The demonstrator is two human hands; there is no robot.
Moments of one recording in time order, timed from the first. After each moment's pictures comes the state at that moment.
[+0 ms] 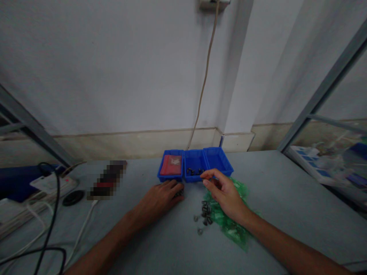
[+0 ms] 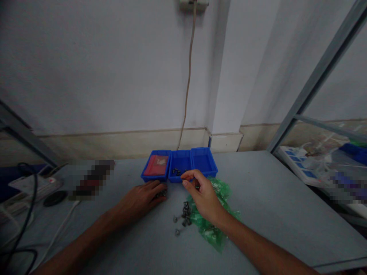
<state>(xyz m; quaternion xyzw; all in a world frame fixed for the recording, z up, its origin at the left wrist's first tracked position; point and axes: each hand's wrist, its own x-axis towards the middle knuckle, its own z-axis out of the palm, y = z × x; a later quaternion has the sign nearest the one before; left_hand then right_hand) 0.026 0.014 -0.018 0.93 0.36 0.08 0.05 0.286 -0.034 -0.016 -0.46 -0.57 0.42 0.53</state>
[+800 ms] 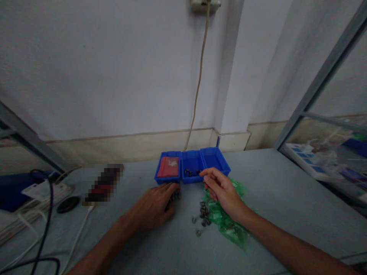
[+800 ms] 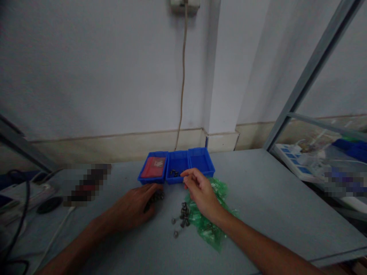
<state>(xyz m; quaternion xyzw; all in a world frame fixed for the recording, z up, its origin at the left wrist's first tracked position) 0.022 0.003 0.004 0.92 0.36 0.06 0.09 0.285 -0.031 -0.012 -0.45 -0.50 0.50 0.55</state>
